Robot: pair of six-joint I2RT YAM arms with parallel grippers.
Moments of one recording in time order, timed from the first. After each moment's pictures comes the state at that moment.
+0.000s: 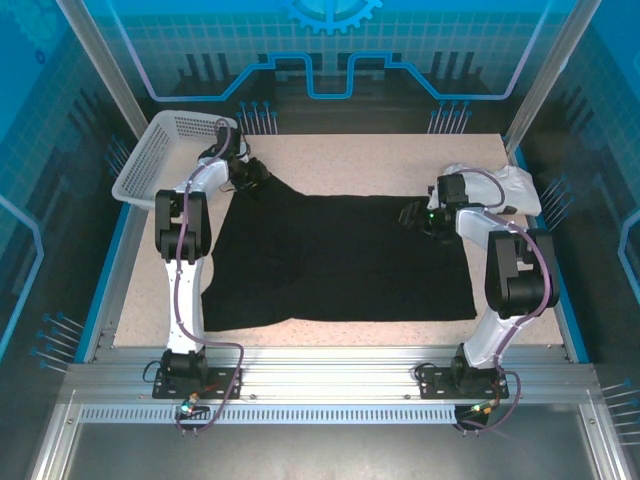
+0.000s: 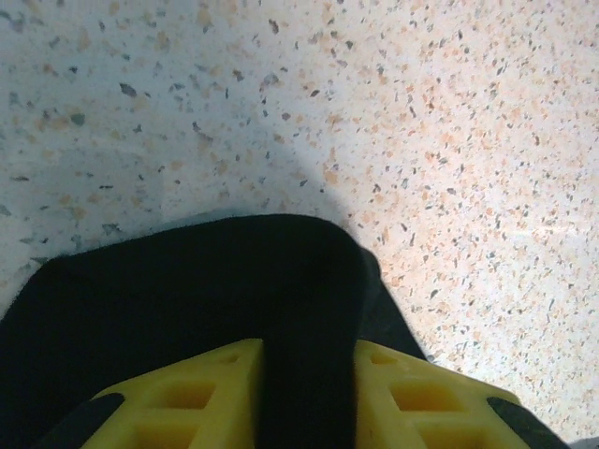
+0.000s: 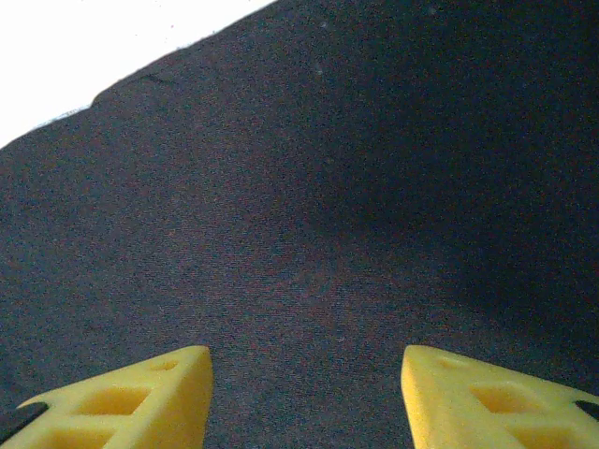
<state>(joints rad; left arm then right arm) 0.00 2.42 1.99 -0.55 0.32 -0.52 0.04 1.76 1.05 -0.30 -0.29 0.46</state>
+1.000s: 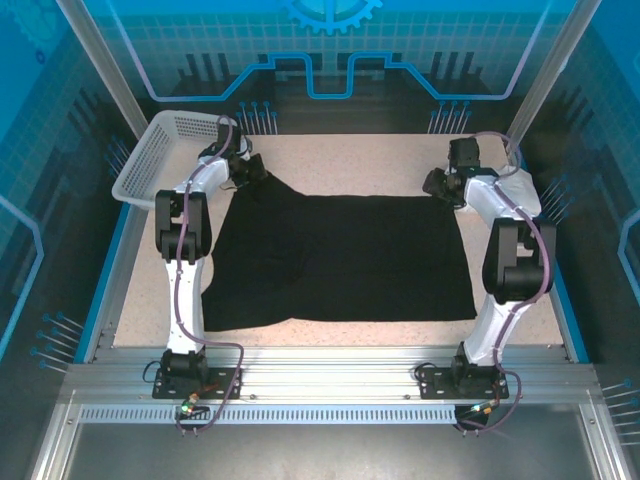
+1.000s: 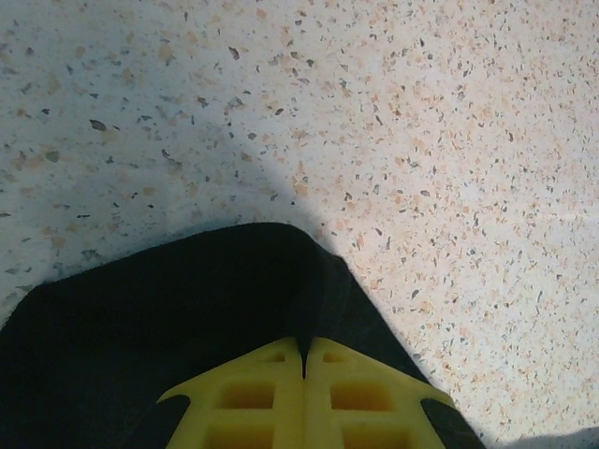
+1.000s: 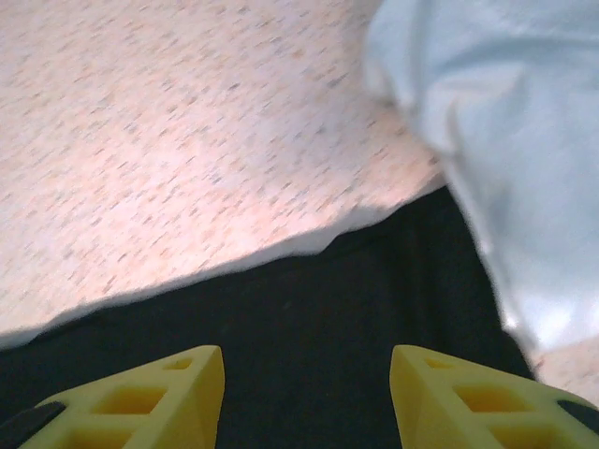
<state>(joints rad) -0.01 2.42 2.01 -0.55 0.32 -0.45 -0.03 1.91 1.46 -0.51 0.00 0.39</state>
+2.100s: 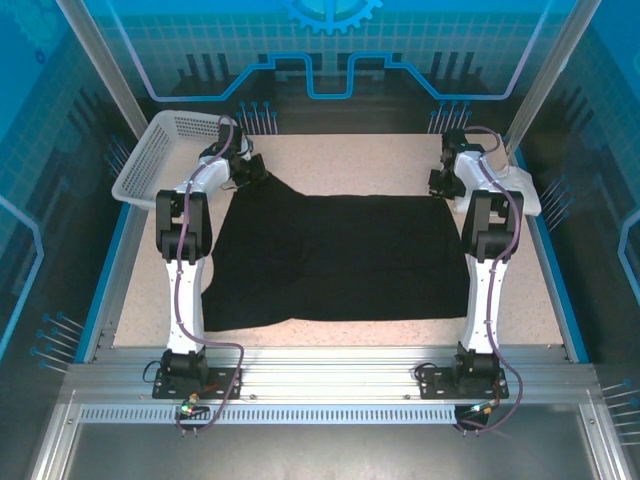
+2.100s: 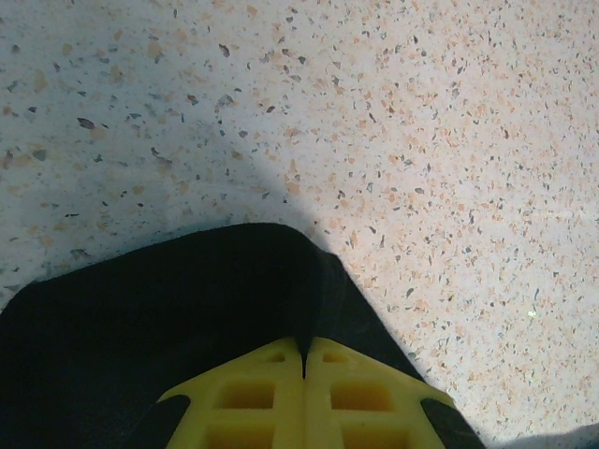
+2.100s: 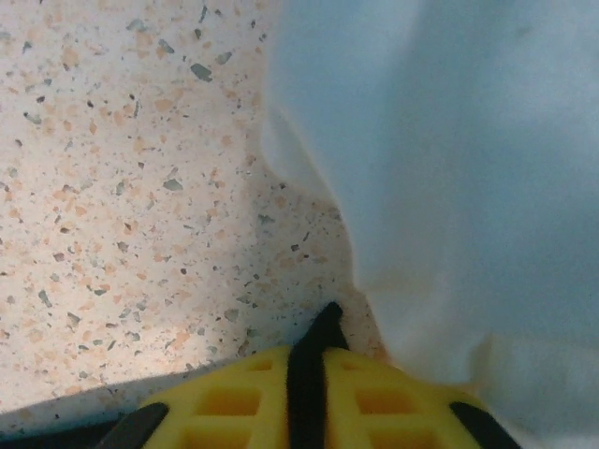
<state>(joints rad) -0.01 2.42 2.01 -0.55 0.32 -0.45 -0.06 2.42 2.06 -0.93 0.07 0.22</state>
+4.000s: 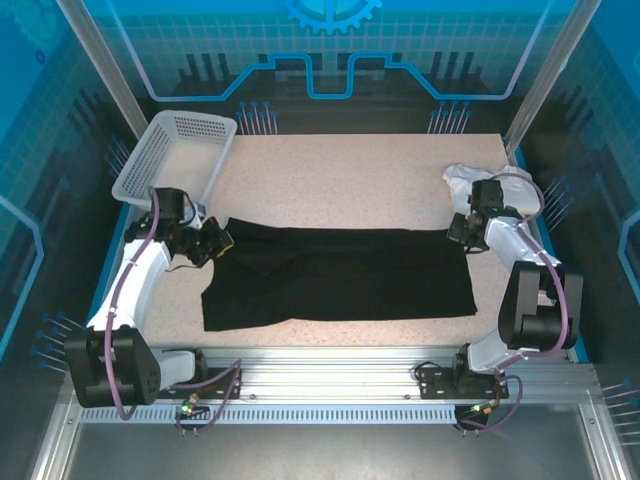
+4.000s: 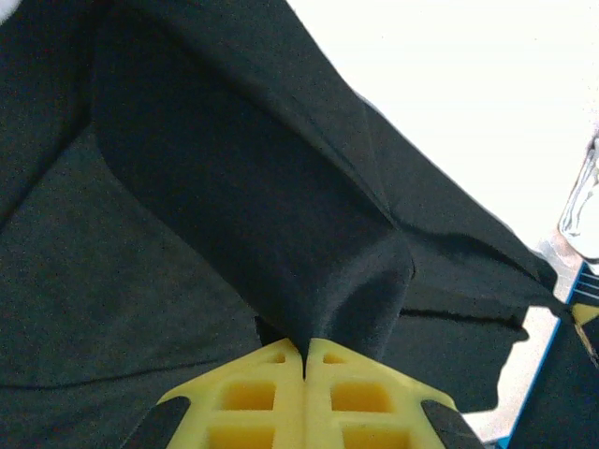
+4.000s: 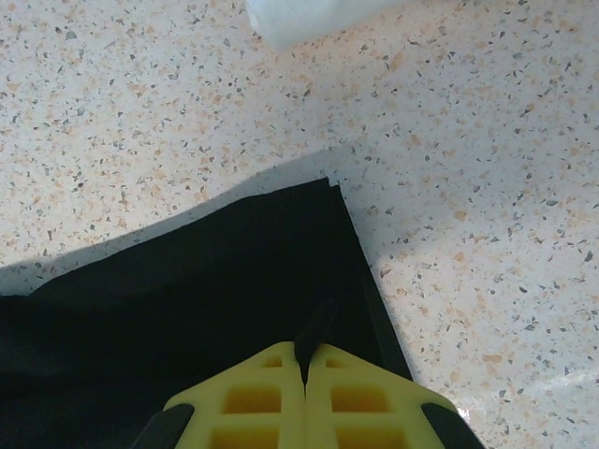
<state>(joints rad) 0.12 1.23 0.95 -0.83 0.51 -0.61 -0.13 1.54 0.98 -0.55 0.03 0.26</state>
